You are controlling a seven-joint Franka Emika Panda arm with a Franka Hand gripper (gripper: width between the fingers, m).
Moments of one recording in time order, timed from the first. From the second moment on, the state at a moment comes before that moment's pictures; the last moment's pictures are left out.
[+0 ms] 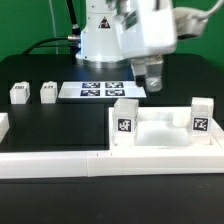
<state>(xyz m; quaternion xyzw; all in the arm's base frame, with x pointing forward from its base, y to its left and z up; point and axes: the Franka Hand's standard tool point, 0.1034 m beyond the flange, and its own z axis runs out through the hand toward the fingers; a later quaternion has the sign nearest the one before) 0.617 0.041 0.118 -0.75 0.64 -0.07 0.12</state>
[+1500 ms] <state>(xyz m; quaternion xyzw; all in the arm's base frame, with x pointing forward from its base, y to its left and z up) 0.571 0.004 0.083 -0.99 0.03 -0.12 -0.01</state>
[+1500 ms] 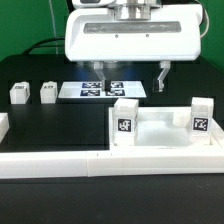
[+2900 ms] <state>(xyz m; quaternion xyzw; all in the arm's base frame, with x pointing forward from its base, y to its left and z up) 0.564 -0.012 0.019 -1.00 0.03 -0.04 -0.01</state>
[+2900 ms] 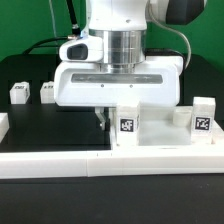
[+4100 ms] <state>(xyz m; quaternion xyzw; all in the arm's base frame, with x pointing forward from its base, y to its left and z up) 0.538 -0.046 0.024 -1.00 -0.06 -0.03 -0.01</state>
